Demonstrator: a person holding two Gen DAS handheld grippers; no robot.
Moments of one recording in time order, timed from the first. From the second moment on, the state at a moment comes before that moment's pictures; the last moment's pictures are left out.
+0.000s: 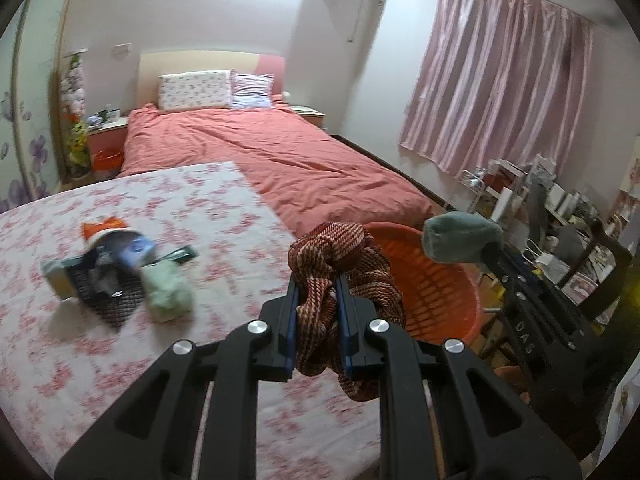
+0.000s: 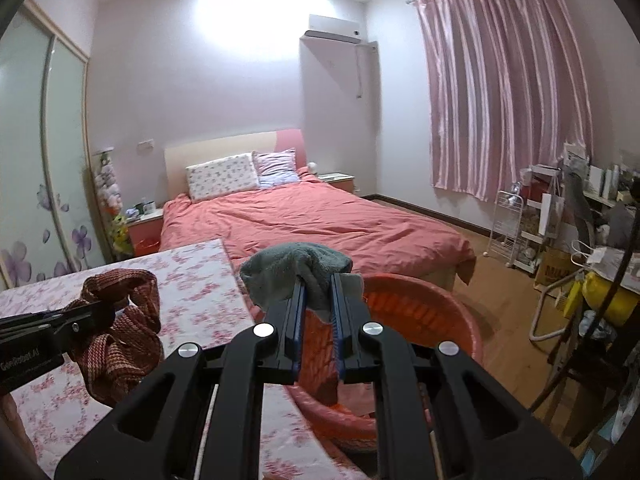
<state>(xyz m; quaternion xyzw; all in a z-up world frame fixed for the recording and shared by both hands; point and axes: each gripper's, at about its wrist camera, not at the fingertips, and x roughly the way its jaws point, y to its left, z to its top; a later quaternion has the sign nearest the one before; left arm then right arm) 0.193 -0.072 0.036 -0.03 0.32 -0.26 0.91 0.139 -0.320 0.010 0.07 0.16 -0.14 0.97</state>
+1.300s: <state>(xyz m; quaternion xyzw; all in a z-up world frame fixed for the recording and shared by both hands) 0.279 -0.209 -0.040 0.01 0.39 -0.29 0.87 0.160 -0.427 -0.032 0.21 0.19 -0.15 0.95</state>
